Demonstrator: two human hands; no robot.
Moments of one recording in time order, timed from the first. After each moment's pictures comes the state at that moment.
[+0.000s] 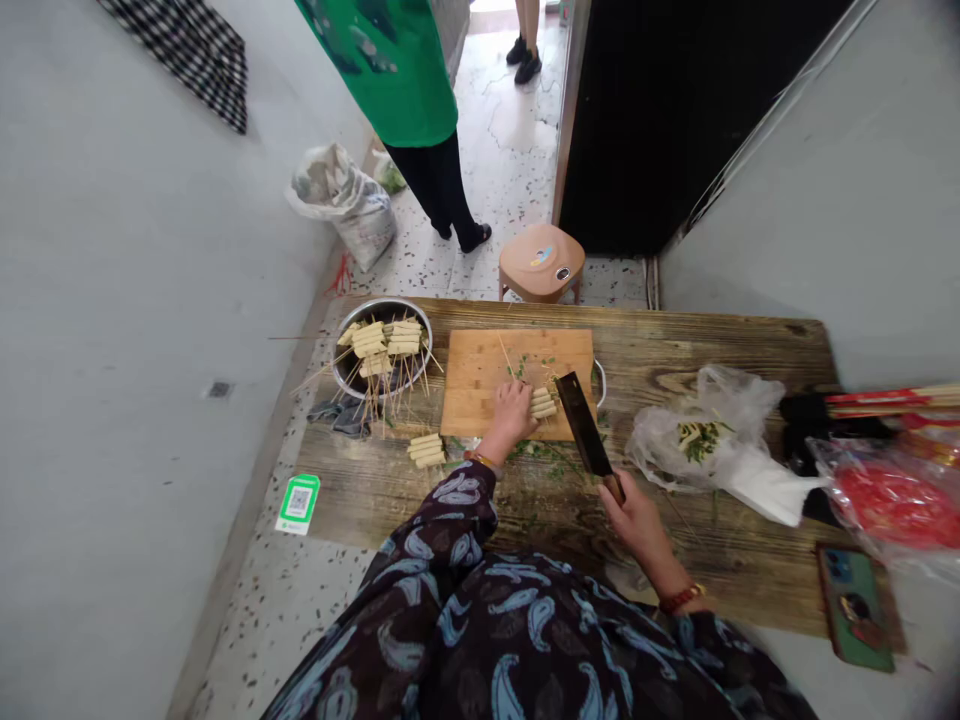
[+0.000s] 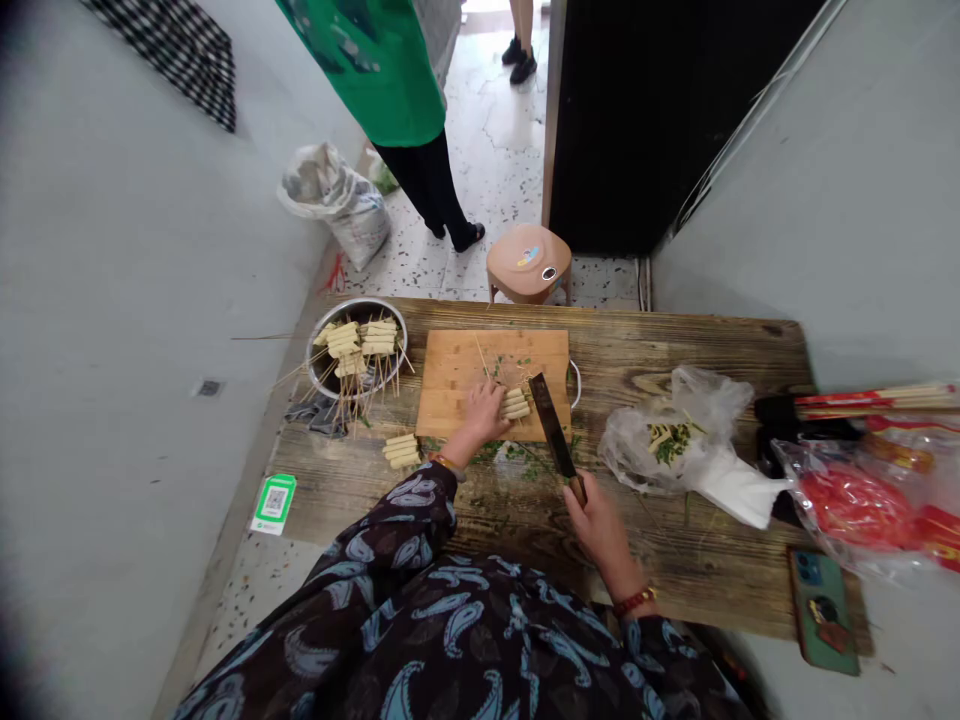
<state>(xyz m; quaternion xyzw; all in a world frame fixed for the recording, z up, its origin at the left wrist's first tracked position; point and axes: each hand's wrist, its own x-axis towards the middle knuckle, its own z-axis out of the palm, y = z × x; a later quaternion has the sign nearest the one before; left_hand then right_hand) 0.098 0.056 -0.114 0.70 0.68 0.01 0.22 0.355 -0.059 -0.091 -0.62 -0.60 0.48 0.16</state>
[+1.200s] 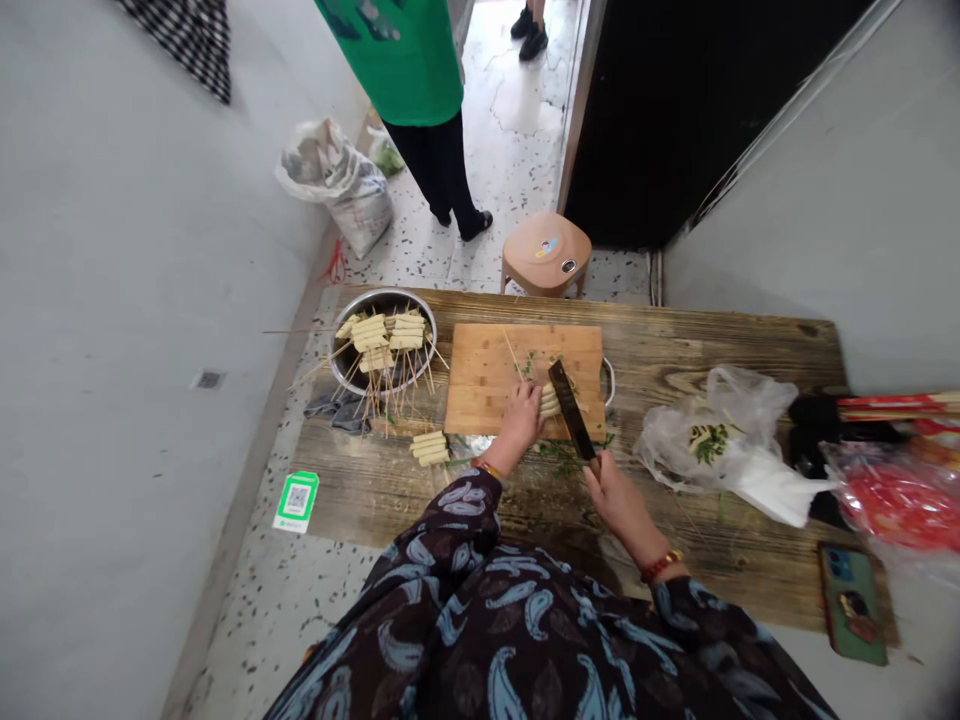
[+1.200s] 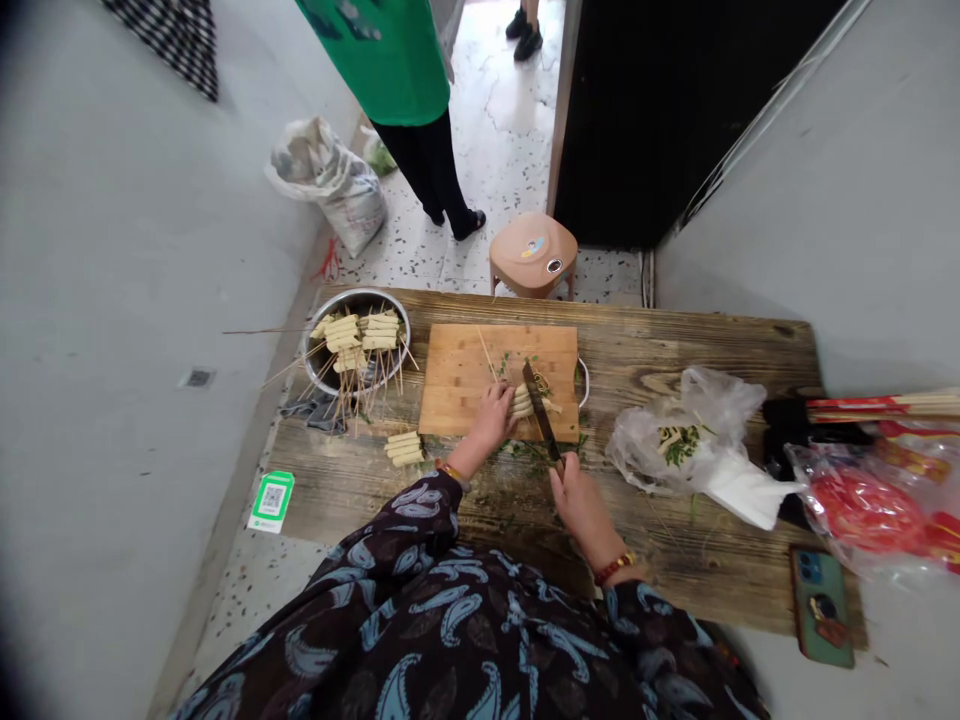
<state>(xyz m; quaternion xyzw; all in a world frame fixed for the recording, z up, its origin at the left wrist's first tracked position) 0.092 0.042 -0.130 0.72 0.65 0.10 0.22 0.306 -0.033 -0.091 -0.60 -0.69 0.41 0.03</state>
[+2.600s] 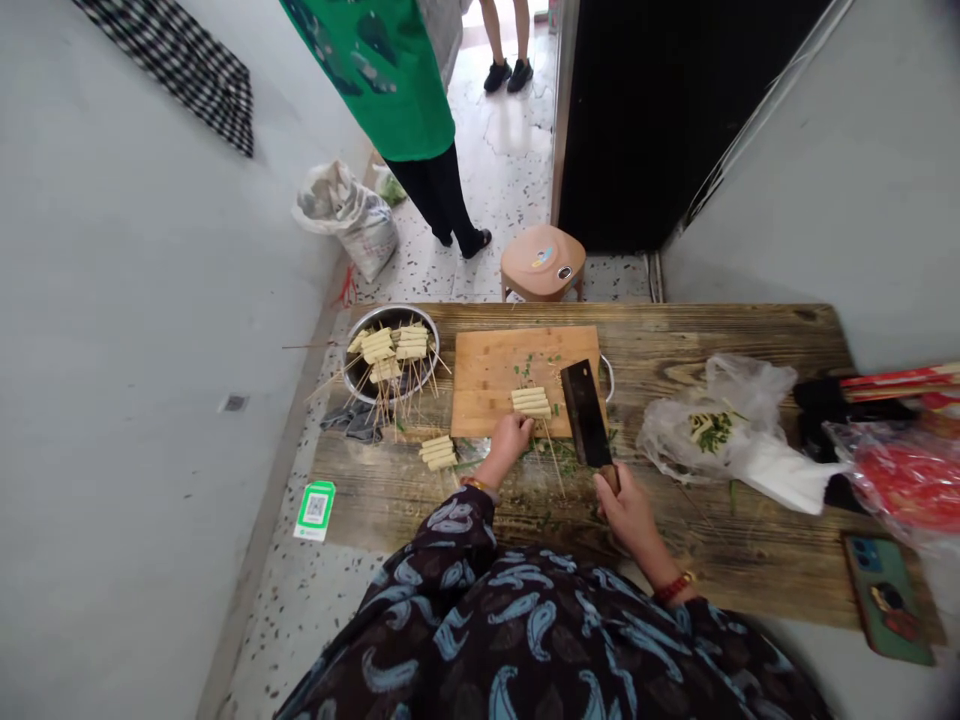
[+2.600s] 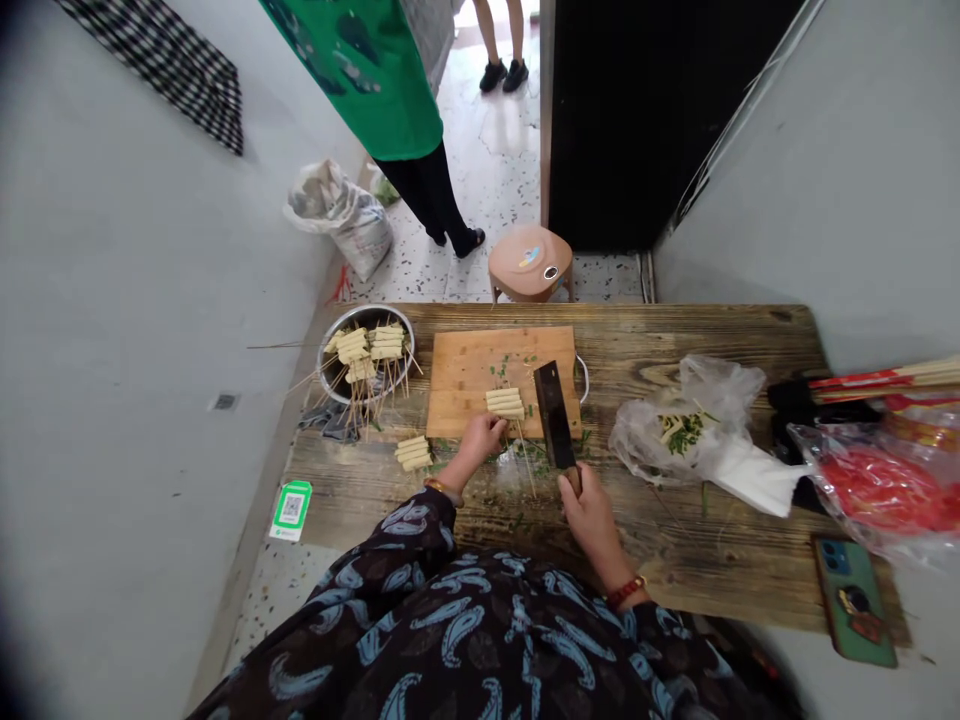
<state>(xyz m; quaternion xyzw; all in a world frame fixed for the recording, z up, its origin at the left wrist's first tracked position) 0.086 0.007 -0.126 0.54 0.77 0.05 0.33 0.316 -0.068 -0.086 -0.65 -0.51 0.53 0.20</state>
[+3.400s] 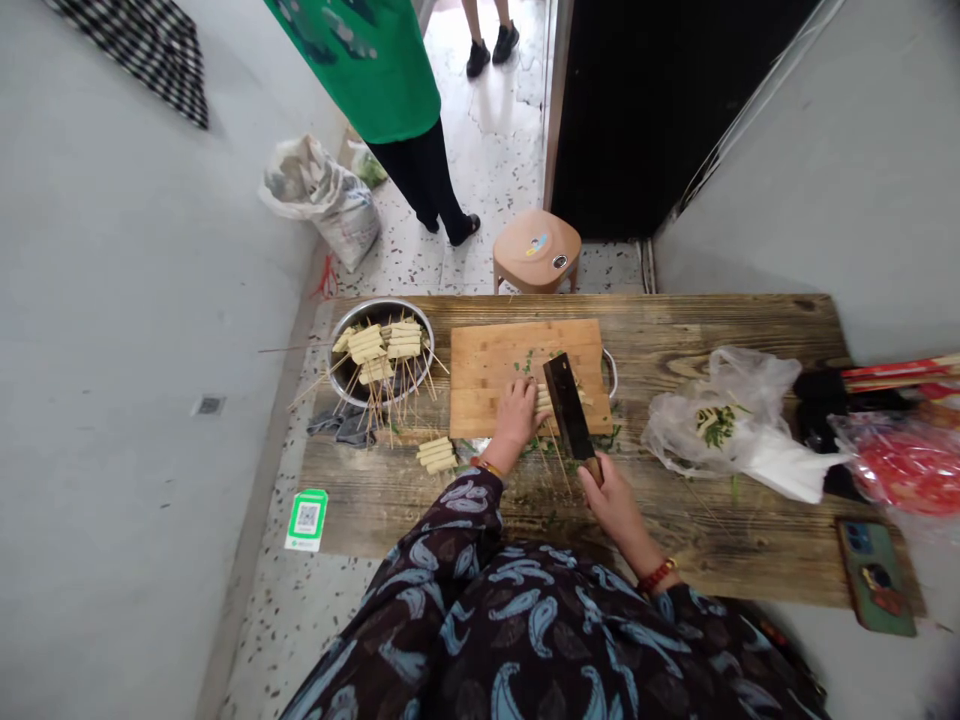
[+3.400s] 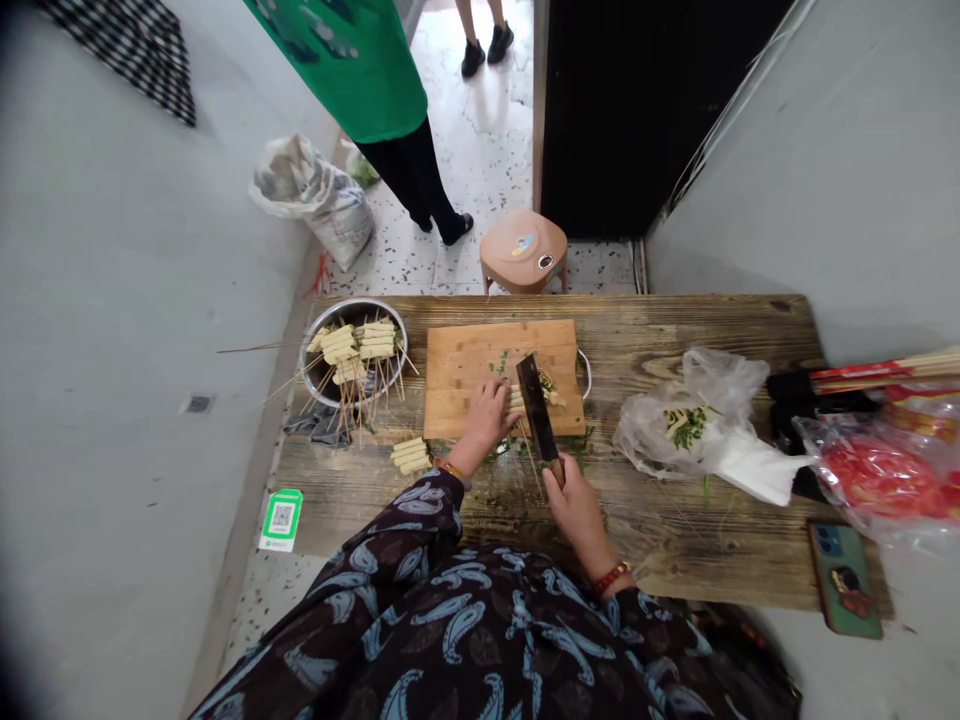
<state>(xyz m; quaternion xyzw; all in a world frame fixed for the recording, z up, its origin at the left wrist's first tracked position) 0.079 0.044 -0.128 0.73 0.65 0.05 0.18 0.278 -0.060 -0.097 -0.65 -0.54 0.50 0.18</state>
